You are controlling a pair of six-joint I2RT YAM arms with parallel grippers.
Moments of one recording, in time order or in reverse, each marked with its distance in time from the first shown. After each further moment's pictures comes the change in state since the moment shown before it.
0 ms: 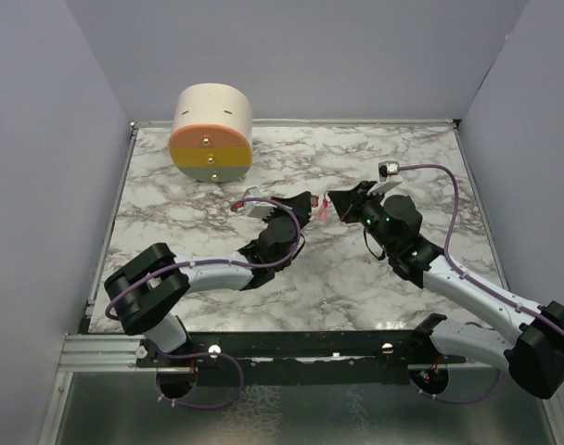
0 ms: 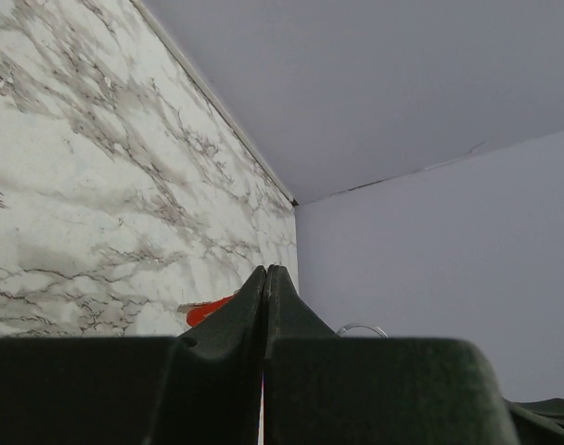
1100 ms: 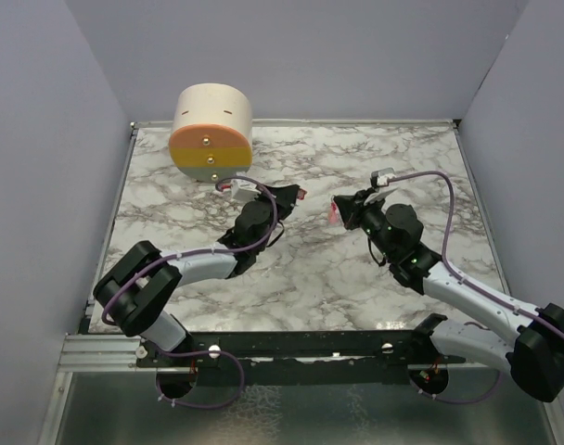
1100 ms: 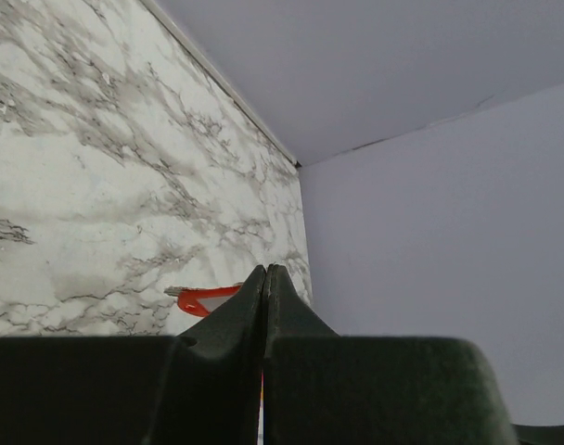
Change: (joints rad) left arm 0.202 -0.035 -0.060 0.007 0.353 0.024; right arm 0.000 -0.019 -0.082 0.085 -0.001 -0.266
